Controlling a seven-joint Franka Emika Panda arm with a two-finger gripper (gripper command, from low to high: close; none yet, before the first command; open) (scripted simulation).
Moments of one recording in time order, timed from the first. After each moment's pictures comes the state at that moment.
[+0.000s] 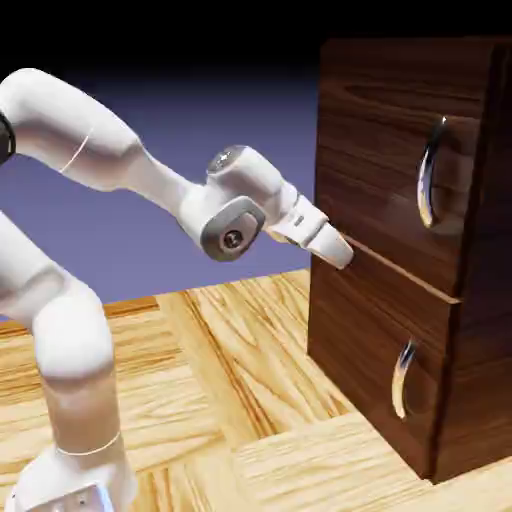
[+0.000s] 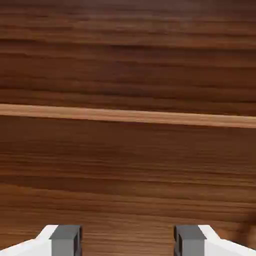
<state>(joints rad) 0.06 -0.60 -0.06 -2.79 -0.12 3.03 0.81</state>
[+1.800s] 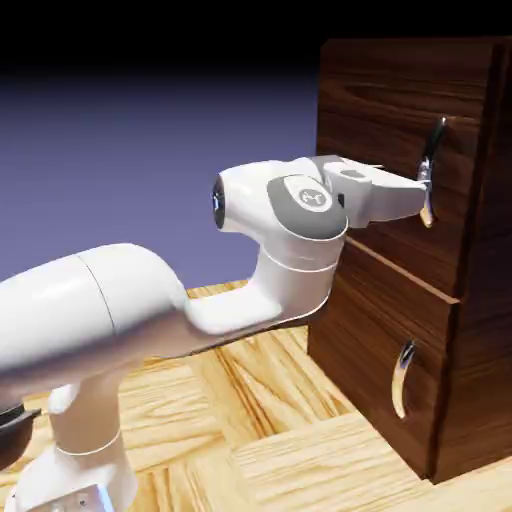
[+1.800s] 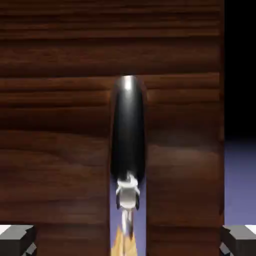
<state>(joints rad) 1.03 -1.23 -1.13 -2.30 -2.31 2.89 2.05</state>
